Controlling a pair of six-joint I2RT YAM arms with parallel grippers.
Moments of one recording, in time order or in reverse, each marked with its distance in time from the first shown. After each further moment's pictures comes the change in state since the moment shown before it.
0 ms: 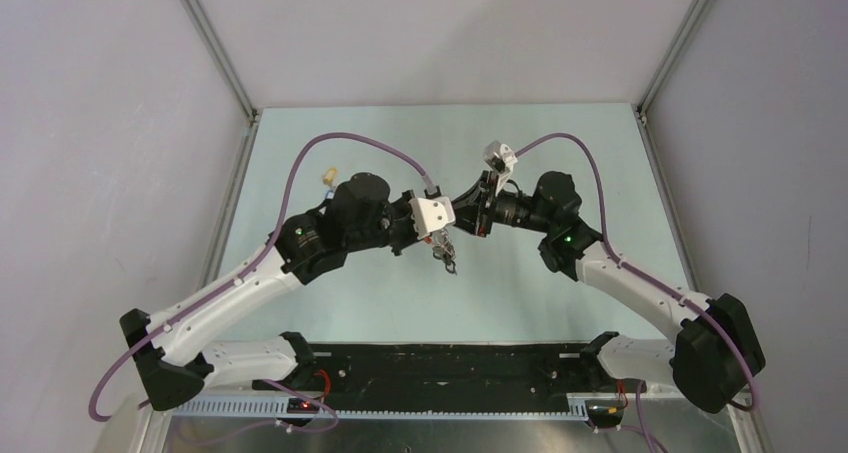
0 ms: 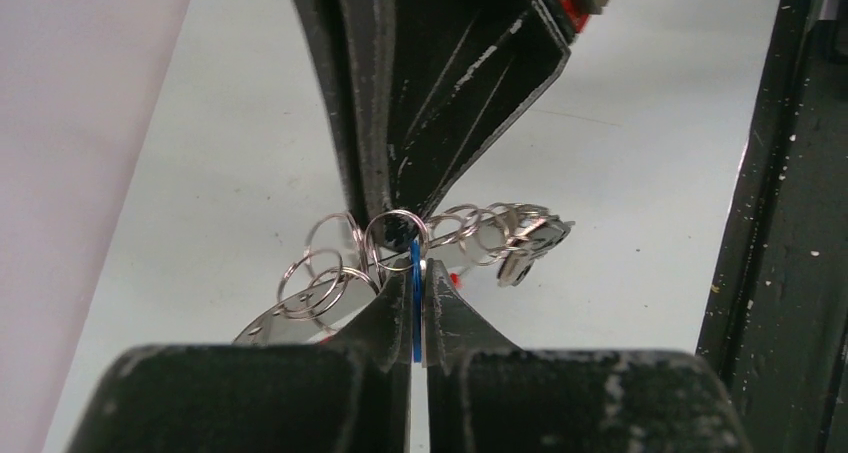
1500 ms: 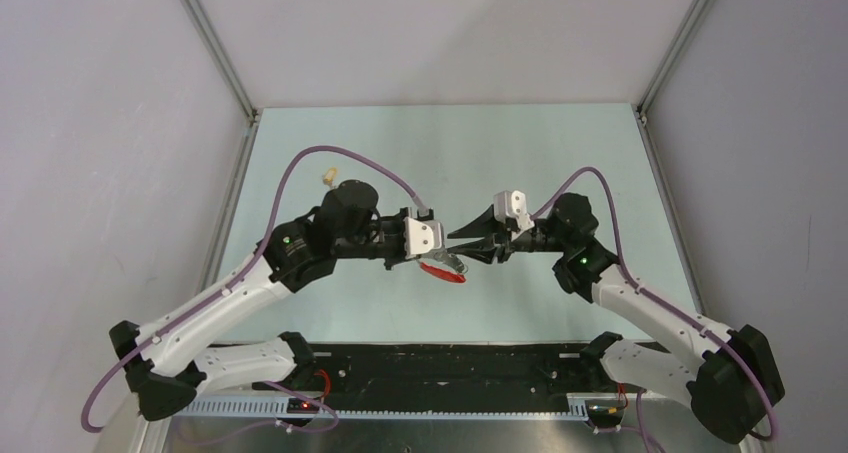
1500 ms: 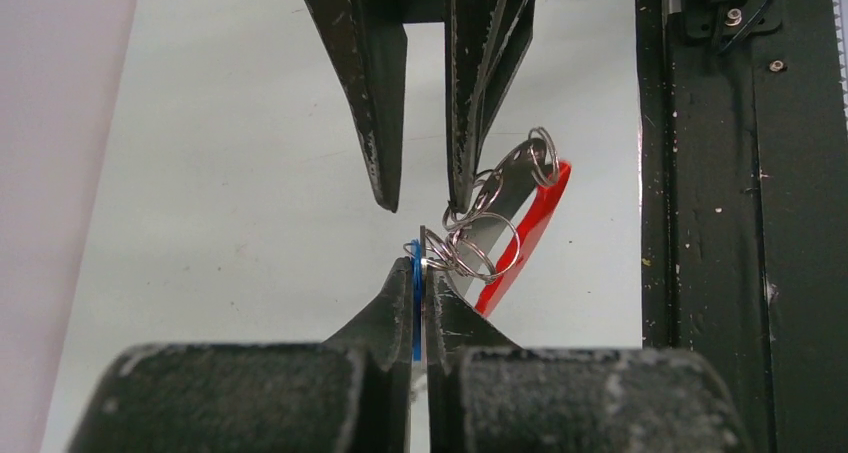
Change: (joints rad) left arm 0.009 -0.066 -0.050 -0.018 0.240 0.086; right arm -0.003 -0.181 -0.140 -0.018 -0.215 -0.491
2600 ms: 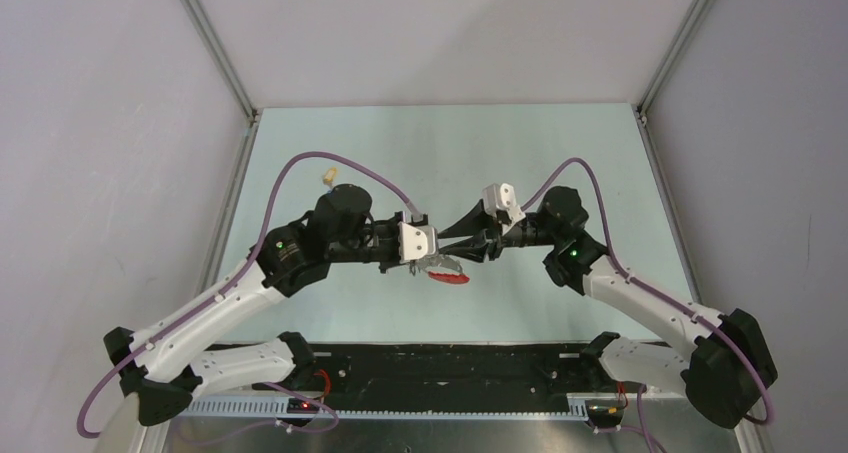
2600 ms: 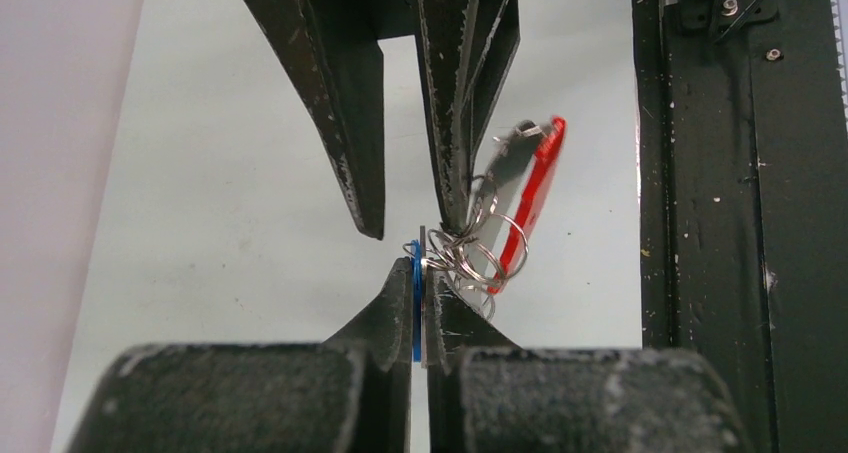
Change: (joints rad) left arm 0.000 -0.045 -0.022 -0.020 0.002 0.019; right arm 0.046 0.101 0.069 0.045 -0.051 0.073
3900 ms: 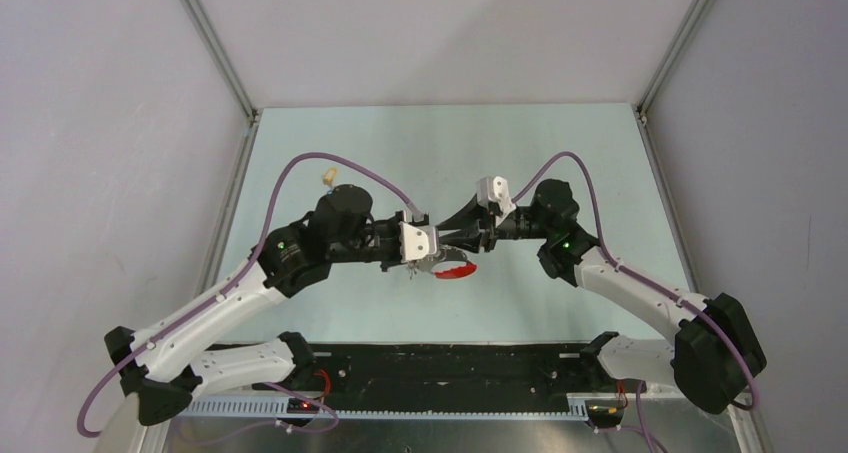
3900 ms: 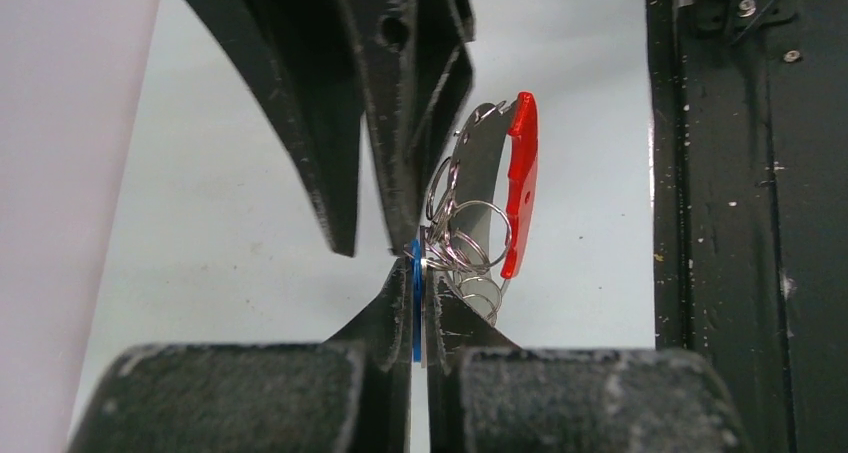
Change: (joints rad) left arm -0.004 0.000 -0.009 0.029 -0.005 0.008; right arm -0.032 0.074 0.017 0.031 0.047 -0.033
